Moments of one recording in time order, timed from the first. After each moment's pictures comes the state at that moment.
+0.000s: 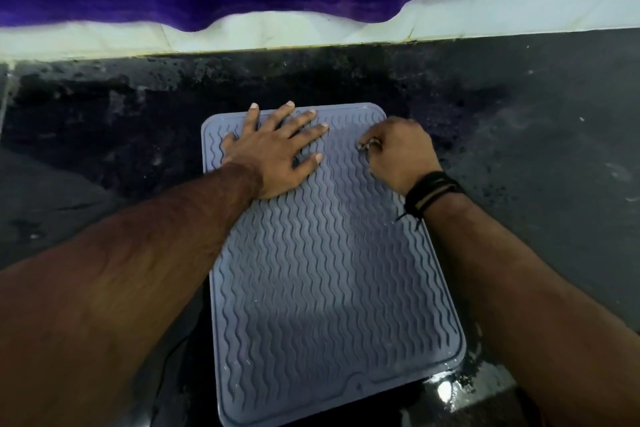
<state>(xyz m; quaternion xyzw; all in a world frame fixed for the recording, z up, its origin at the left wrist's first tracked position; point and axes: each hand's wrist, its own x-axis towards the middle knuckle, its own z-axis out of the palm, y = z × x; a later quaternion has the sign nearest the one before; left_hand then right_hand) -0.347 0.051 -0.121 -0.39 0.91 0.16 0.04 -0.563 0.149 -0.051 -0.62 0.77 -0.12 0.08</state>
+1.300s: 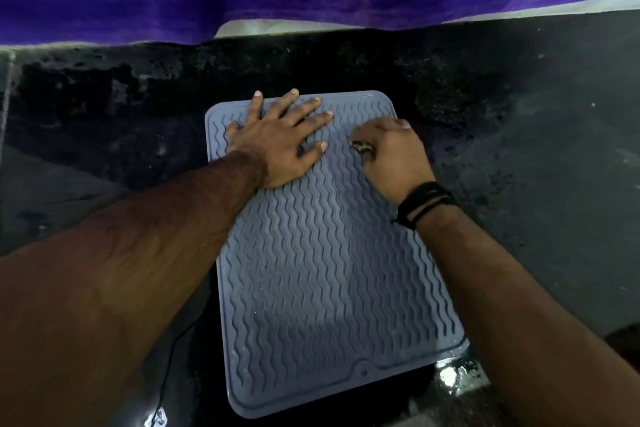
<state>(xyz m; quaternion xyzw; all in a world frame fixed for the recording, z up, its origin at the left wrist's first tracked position) -0.349 0.054 -0.121 -0.40 0.90 0.16 0.03 -0.542 0.168 -0.061 -0.65 0.75 -0.12 0.08</state>
